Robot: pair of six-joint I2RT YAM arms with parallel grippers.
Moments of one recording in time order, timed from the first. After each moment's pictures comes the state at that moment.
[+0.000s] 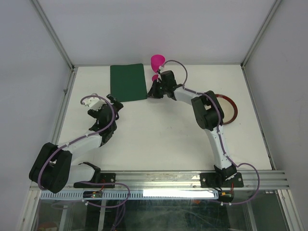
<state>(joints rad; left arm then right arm) -0.44 1.25 0.48 0.46 -0.77 -0.71 0.51 2.36 1.74 -0.03 -0.40 0.63</state>
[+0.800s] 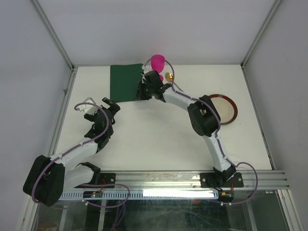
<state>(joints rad) -0.44 1.10 0.40 0.45 -0.78 -0.72 0.67 2.27 1.75 -0.14 -0.29 0.57</state>
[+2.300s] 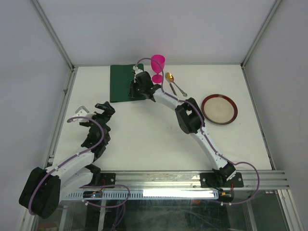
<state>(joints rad) -0.44 0.94 0.25 0.60 -0.84 -0.73 0.71 2.64 2.26 -0.23 -0.16 0.45</state>
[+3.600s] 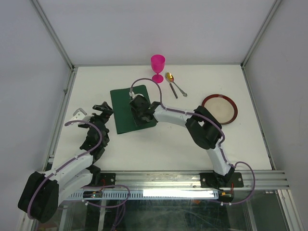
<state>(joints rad) -0.44 0.87 0.22 0.62 -0.86 -0.73 0.95 2.13 1.58 -0.41 0.09 0.49</state>
